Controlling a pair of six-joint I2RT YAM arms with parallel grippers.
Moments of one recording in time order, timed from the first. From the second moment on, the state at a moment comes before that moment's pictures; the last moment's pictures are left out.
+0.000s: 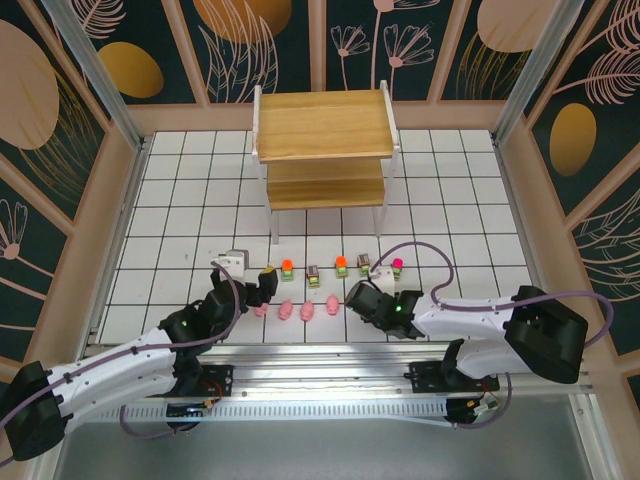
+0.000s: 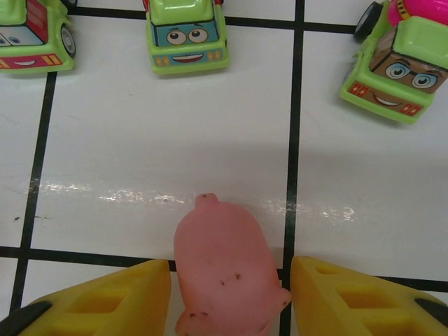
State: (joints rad) left arm -0.94 0.73 0.27 -0.04 -0.58 -0.53; right arm 1.11 1.28 0.49 -0.42 0.47 0.89
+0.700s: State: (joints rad) left arm -0.94 0.74 0.27 -0.04 -0.58 -0.53; right arm 1.11 1.28 0.49 -0.41 0.44 0.86
